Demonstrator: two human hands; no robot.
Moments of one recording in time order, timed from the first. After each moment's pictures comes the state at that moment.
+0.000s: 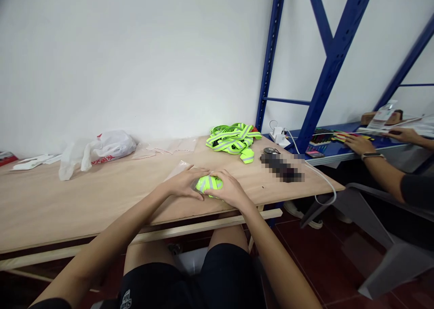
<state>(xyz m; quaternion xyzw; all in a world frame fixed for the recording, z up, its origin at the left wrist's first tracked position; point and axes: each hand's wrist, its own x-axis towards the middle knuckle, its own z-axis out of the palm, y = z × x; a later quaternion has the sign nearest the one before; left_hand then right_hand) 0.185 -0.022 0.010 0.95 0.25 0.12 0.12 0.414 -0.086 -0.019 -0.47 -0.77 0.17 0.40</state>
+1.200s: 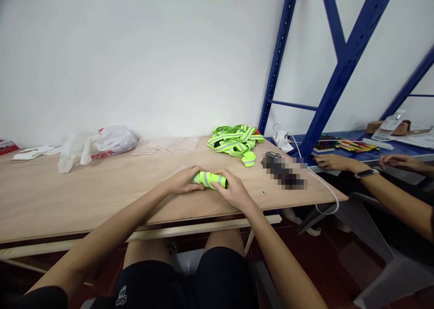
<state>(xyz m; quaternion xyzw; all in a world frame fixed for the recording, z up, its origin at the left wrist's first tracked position) 0.186 -0.023 0.009 0.92 0.28 0.21 0.18 0.424 -0.089 -0.008 -0.42 -0.77 0.16 0.46</state>
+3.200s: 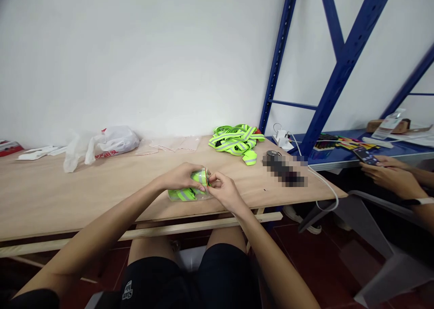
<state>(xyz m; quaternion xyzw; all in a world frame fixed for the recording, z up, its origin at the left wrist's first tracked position) 0.191 -0.057 0.066 0.89 0.31 0.17 0.28 0.384 -0.094 -0.018 -0.36 -0.62 0.46 0.52</state>
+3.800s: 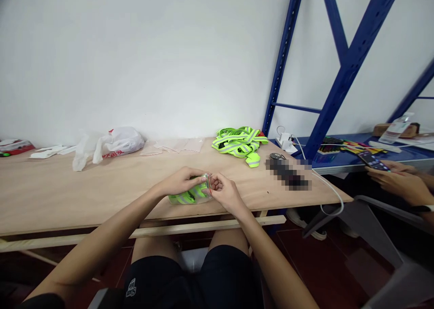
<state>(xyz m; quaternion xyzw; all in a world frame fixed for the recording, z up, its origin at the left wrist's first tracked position) 0.181 -0.079 0.065 0.89 0.26 0.22 0.29 0.376 -0.096 -0.013 -0.37 -0.65 0.41 0.53</state>
